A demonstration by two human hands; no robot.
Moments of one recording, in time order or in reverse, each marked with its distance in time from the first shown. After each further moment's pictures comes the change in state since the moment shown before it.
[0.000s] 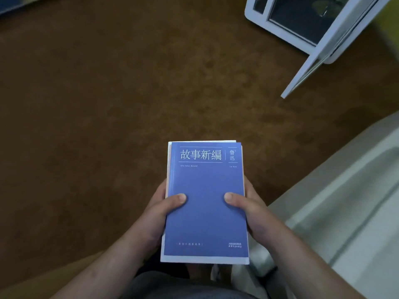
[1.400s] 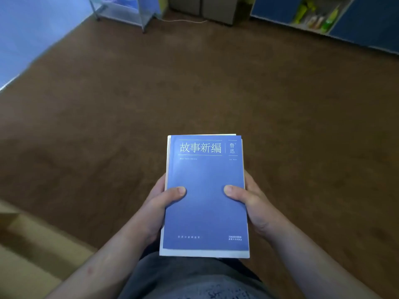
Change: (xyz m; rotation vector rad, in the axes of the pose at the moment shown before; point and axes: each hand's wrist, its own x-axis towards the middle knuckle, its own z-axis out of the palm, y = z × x) left_hand 0.086 0.287 -0.393 -0.556 0.798 0.519; right_hand 0.520 -0.163 0.483 -0.585 -0.907 0.308
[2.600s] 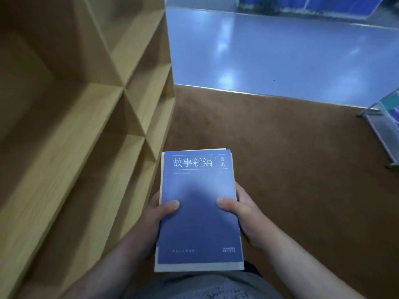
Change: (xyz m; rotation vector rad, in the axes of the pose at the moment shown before) left_hand -0.073 0.192 -0.337 -0.670 1.011 0.552; right_hand 0.396 -0.052 0.523 -0.651 -1.173 0.382
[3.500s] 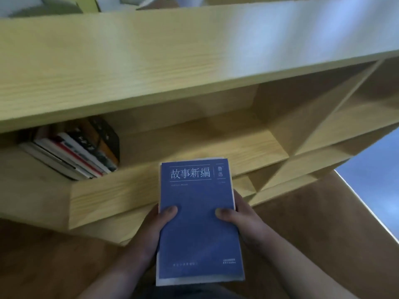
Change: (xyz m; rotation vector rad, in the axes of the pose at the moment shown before) left_hand -0.025 0.067 -0.105 -0.586 0.989 0.540; right_hand 0.259 -0.082 0.224 -0.511 -0.977 0.282
